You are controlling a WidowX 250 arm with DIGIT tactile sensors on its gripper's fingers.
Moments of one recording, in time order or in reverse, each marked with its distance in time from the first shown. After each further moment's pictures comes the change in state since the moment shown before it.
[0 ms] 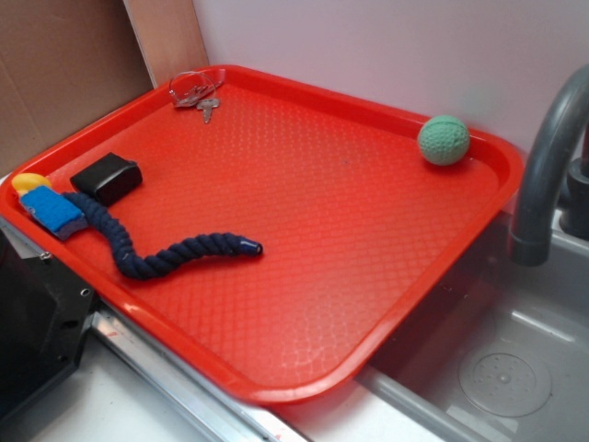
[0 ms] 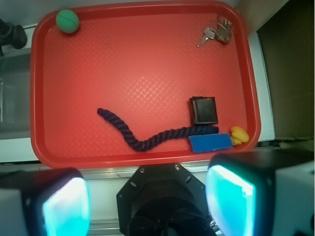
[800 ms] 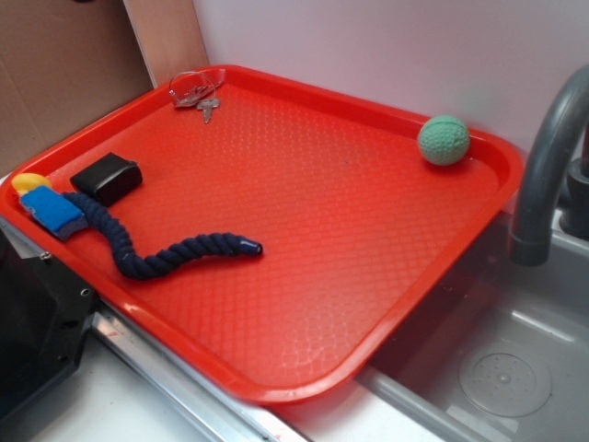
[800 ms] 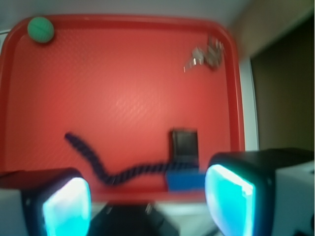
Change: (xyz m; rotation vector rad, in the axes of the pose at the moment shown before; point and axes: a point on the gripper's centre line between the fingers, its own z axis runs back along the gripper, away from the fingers) arm 0.058 0.040 -0.043 0.082 -0.053 -0.105
